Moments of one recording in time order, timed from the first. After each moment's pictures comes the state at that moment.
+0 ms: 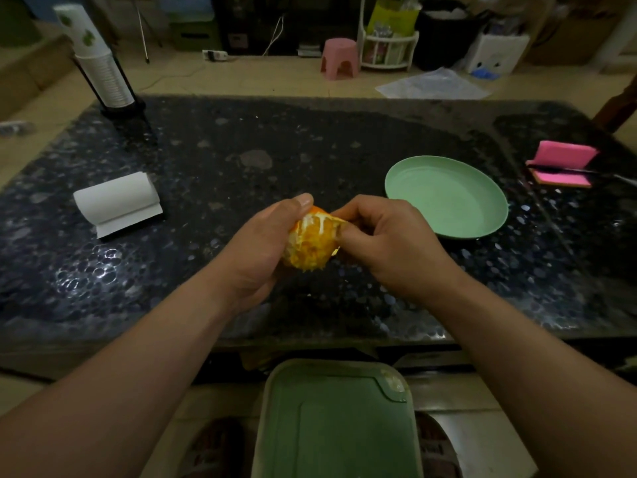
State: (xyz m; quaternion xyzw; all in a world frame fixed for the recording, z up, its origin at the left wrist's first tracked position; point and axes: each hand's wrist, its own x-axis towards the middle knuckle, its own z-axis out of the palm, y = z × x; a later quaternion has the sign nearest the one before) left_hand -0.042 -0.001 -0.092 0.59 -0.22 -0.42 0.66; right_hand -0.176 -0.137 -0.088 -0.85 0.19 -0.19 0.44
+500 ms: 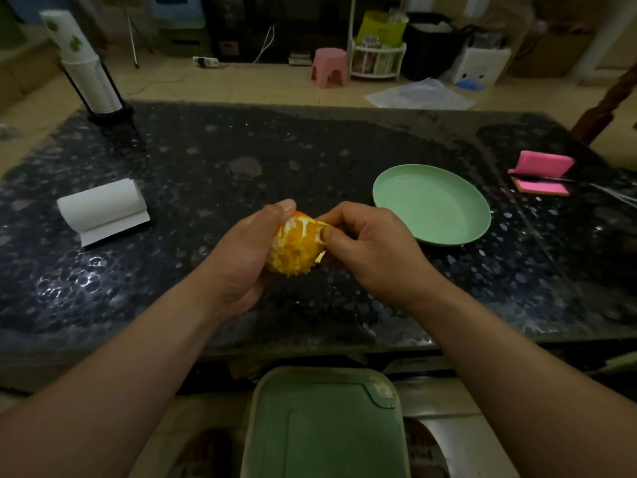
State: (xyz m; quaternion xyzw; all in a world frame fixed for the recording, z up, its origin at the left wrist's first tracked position) left_hand -0.042 -0.002 -0.090 0.57 -0.21 -0.41 0.68; right_hand -0.172 -0.137 -0.089 -0.85 0.18 -0.19 0.46
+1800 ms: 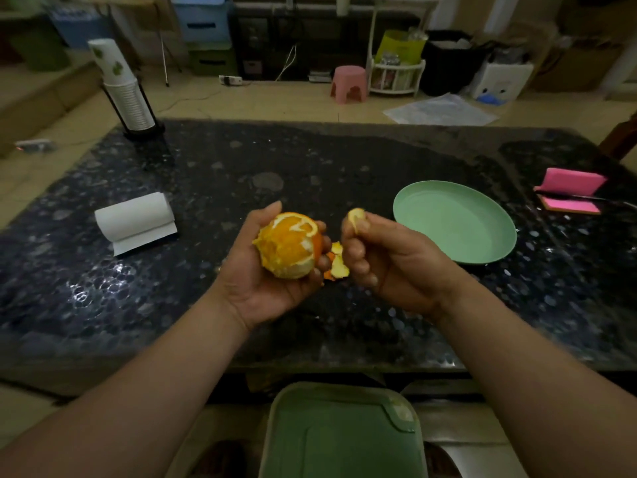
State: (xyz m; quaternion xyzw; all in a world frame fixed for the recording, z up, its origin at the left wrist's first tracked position) left_hand -0.018 0.004 -0.098 0.35 -0.08 -0.61 0.71; right_hand -0.159 -0.155 -0.093 -0.52 0.07 -0.04 0.85
